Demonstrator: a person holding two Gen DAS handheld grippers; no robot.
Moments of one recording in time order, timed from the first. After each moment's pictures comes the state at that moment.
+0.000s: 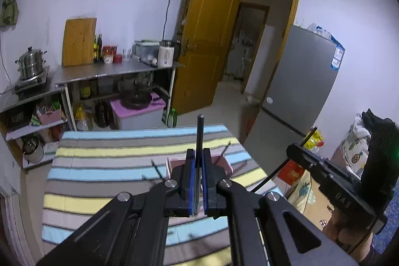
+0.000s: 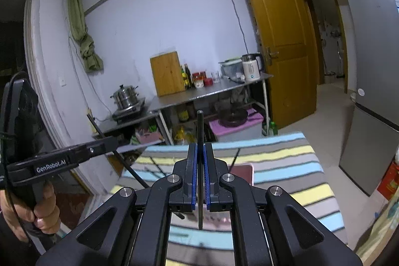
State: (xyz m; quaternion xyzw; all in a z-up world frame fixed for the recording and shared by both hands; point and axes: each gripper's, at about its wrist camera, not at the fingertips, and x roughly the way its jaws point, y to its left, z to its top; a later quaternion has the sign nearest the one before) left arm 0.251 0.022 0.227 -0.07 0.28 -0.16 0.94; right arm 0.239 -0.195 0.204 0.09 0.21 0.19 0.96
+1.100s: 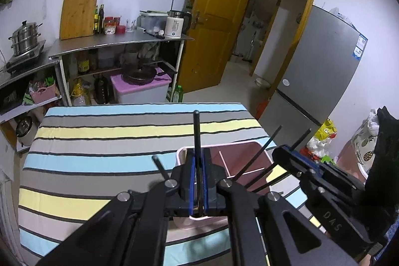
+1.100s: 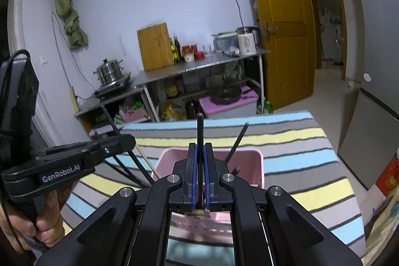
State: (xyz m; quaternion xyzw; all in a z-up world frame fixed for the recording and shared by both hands) left arm 0.337 0.010 0.127 -0.08 0.35 -0.14 0.92; right arm 0.316 -0.162 0.116 0.06 0.28 0.17 0.94
